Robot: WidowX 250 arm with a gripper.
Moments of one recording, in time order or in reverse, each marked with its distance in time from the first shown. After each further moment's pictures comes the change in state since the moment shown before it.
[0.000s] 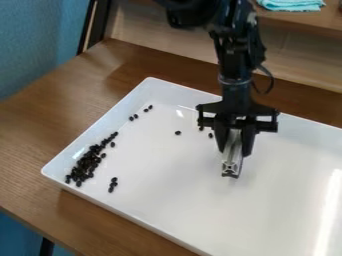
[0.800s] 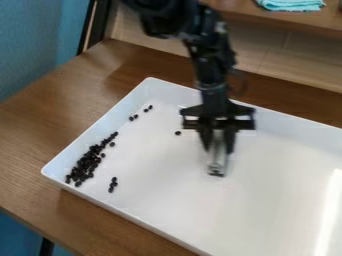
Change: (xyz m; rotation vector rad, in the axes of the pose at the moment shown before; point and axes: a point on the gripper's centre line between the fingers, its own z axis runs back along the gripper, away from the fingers) arm 0.012 0.054 -0.013 0.020 -0.033 0.095
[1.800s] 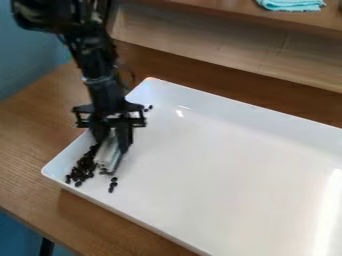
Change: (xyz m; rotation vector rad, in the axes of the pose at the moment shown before) arm -0.034 0.126 0.030 -0.011 0.062 0.043
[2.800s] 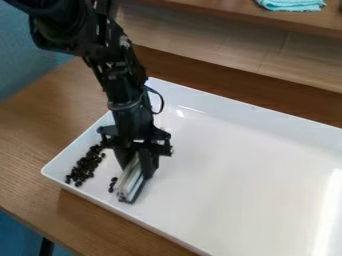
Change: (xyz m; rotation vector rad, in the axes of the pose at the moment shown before) arm -0.033 -0.048 -0.016 -0.023 -0.022 -0.189
